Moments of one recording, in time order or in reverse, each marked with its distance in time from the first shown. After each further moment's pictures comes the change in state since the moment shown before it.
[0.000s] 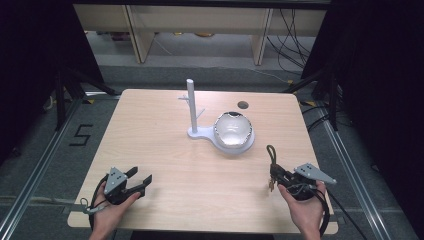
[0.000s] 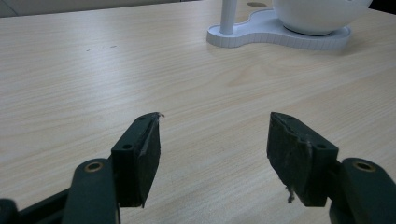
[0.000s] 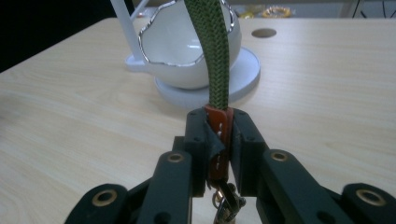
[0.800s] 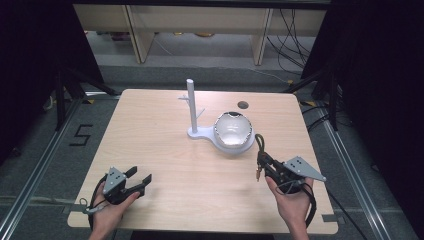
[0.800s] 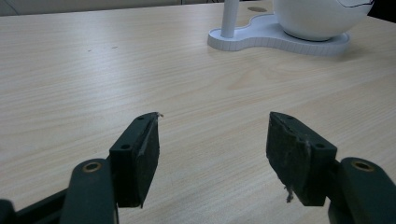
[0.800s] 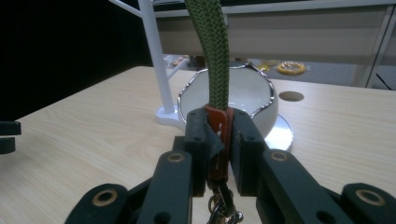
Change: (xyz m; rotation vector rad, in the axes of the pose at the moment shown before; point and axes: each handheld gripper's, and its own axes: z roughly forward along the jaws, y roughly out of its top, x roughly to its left) left arm 0.001 0.000 0.000 -0.022 -0.011 -0.022; right arm 0.028 0.020 0.018 -0.202 0.087 -0.081
